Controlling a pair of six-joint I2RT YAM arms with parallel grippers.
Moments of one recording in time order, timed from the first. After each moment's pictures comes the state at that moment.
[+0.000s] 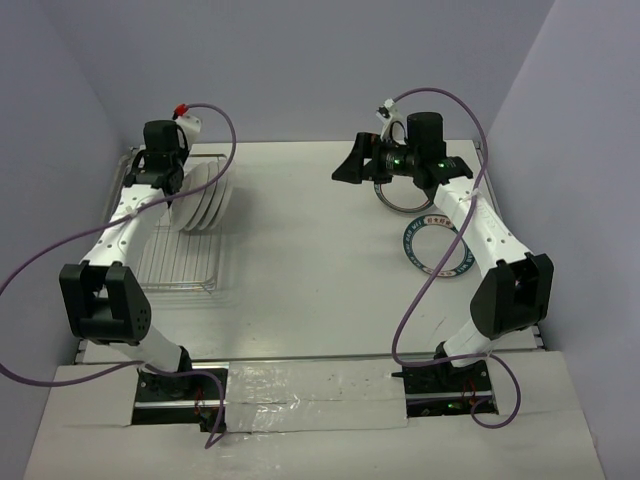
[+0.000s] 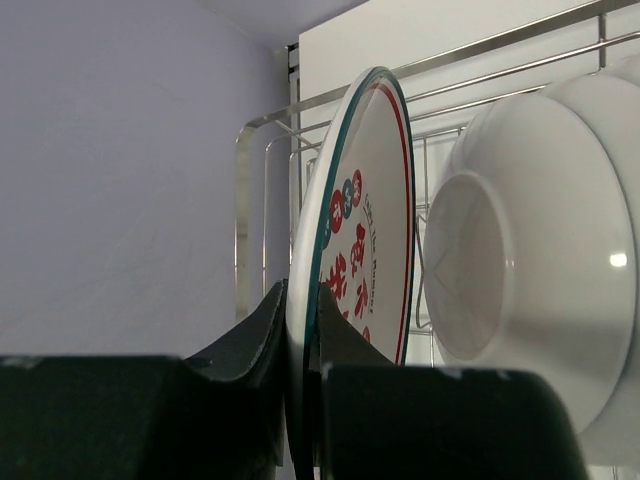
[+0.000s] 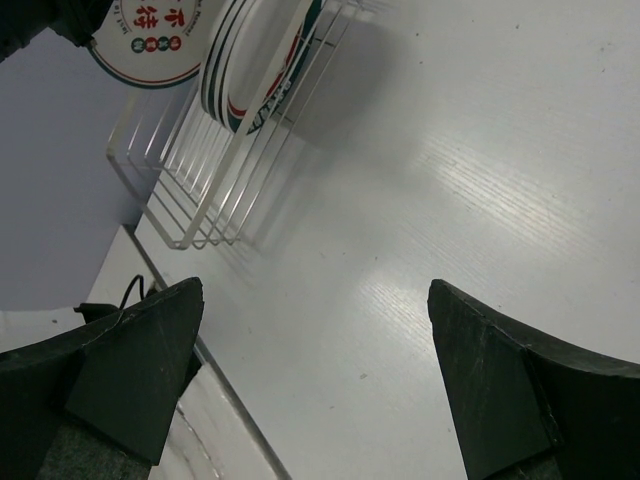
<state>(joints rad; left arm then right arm) -0.09 1.58 1.40 -0.33 -0.42 0.52 0.25 1.58 1.48 -0.41 -0.67 0.36</state>
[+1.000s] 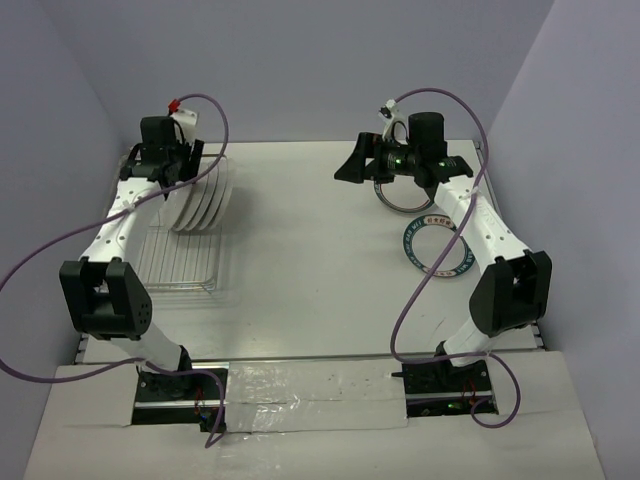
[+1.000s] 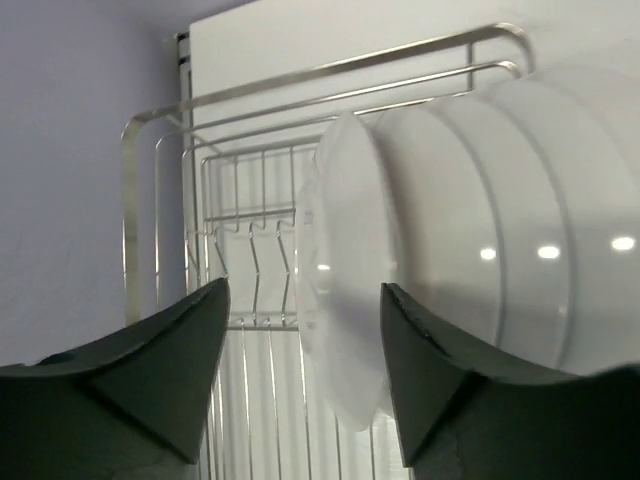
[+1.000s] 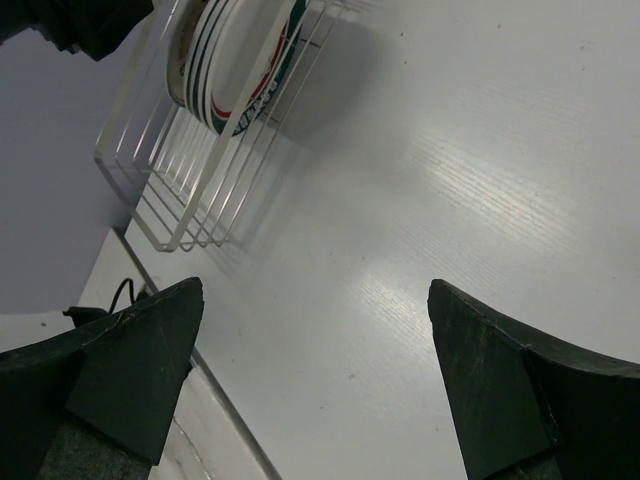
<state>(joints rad) -0.07 1.62 1.46 -0.44 -0.25 0.32 0.23 1.59 1.48 -0.41 -0.67 0.35</state>
